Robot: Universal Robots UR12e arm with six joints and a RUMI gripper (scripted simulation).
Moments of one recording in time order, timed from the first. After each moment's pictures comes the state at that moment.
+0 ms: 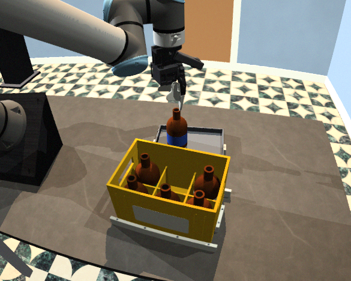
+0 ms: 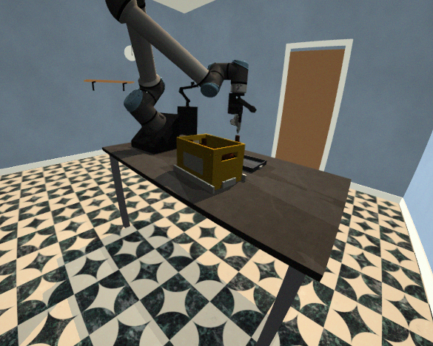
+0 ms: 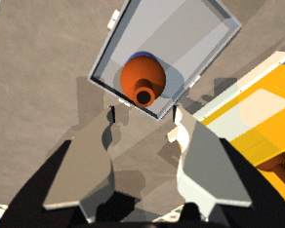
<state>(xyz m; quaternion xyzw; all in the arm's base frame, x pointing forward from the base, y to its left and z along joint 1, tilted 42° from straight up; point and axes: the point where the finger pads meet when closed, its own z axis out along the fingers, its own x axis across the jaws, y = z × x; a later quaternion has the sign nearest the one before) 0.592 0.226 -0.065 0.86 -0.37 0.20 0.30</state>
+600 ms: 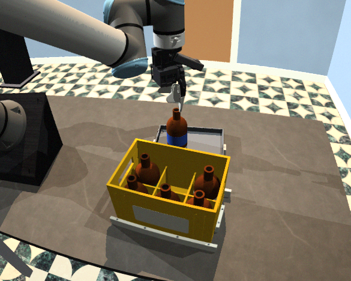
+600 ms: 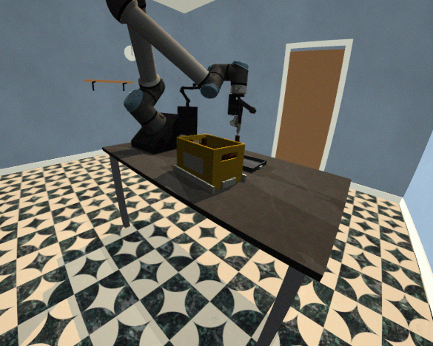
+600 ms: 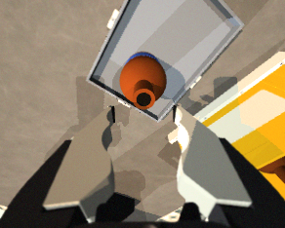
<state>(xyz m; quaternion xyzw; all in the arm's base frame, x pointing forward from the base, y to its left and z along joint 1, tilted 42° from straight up) 0.593 0.223 -0.070 0.86 -0.37 0.20 0.30</state>
